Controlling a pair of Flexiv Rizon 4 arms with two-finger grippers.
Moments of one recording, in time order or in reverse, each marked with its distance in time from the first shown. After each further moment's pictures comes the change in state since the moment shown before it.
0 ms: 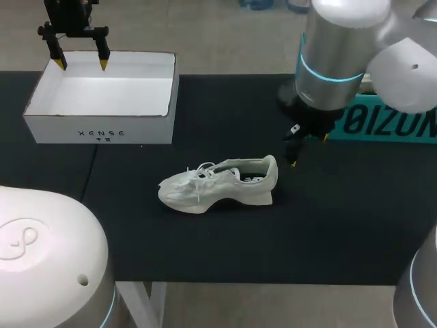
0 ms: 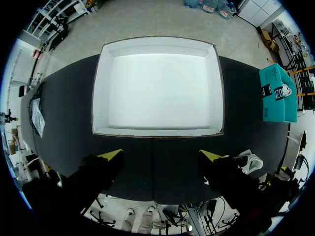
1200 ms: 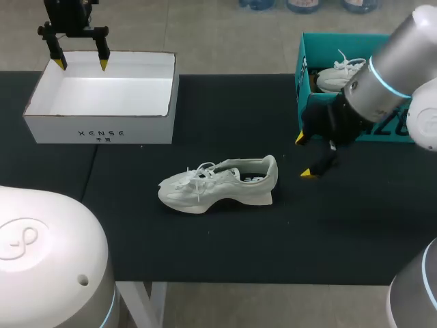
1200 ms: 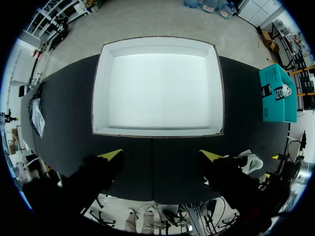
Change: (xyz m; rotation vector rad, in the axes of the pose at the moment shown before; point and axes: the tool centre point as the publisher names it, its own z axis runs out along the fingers) left arm 0.000 0.000 0.000 0.000 0.000 0.000; right arm -0.026 0.012 0.081 -0.402 0.261 -0.764
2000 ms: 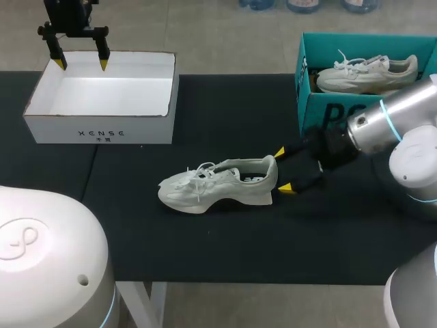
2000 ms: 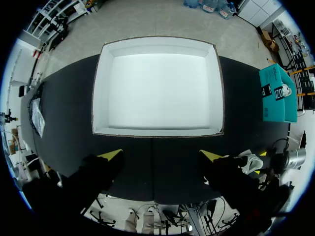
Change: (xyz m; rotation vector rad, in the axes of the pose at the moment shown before) left arm 0.000 0.000 0.000 0.000 0.000 0.000; right arm -0.001 0.018 0.081 -0.423 0.060 -0.024
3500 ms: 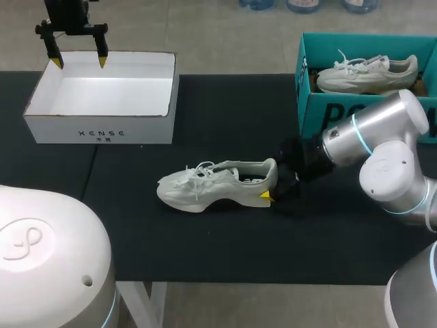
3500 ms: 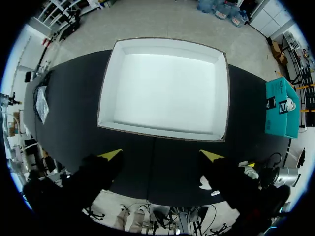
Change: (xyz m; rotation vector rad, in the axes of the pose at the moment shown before) left arm 0.001 0.003 -0.007 0.011 -0.041 -0.134; right arm -0.001 -0.008 0.051 0.048 -0.032 0.083
